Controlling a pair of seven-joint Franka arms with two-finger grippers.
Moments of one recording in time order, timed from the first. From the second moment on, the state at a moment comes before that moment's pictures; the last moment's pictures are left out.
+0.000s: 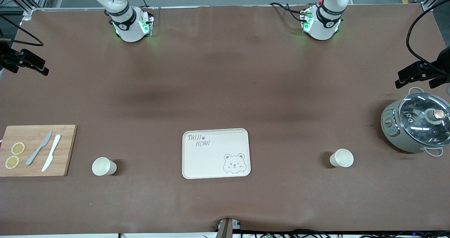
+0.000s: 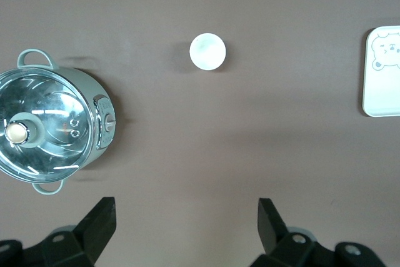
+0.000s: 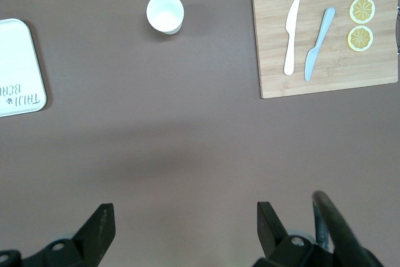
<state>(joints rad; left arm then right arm) -0.06 0.13 0.05 -1.34 -0.03 1.47 0.00 -0.13 -0.09 0.05 -1.67 0.00 1.56 0.02</state>
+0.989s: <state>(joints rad) -0.05 0.17 0.05 -1.35 -0.04 1.47 0.00 -0.14 -0.09 0.05 -1.67 0.00 1.57 0.02</state>
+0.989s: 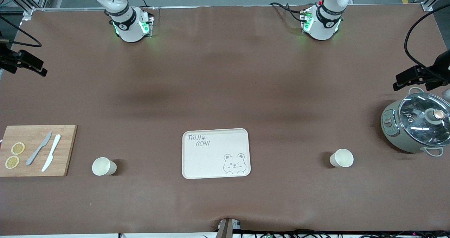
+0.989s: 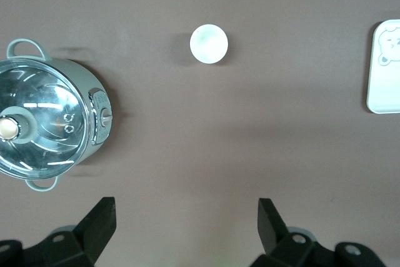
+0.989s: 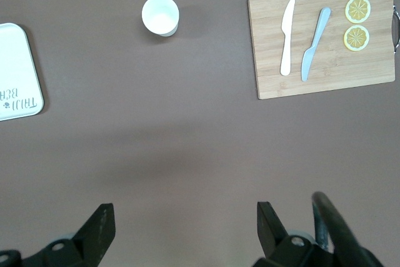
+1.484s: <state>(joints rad) -0.05 0.31 0.05 -1.36 -0.04 1.58 0.00 -0.15 0.00 0.05 -1.63 0.08 1.62 0.02</state>
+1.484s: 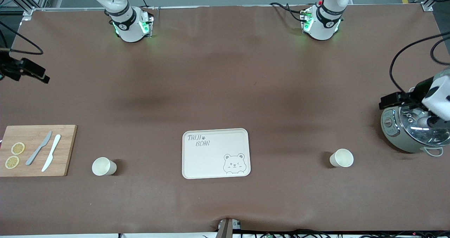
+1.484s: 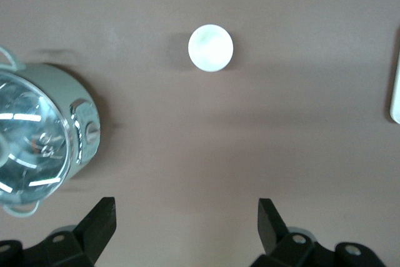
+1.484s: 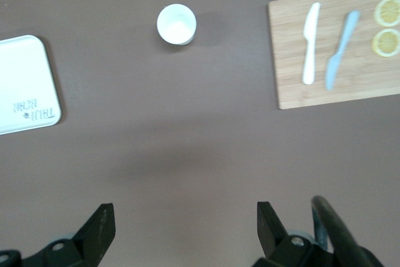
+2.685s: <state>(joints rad) -0.02 0.68 0.05 -1.36 -0.04 2.04 0.14 -0.16 0.60 0.06 -1.35 0.13 1.92 -0.10</state>
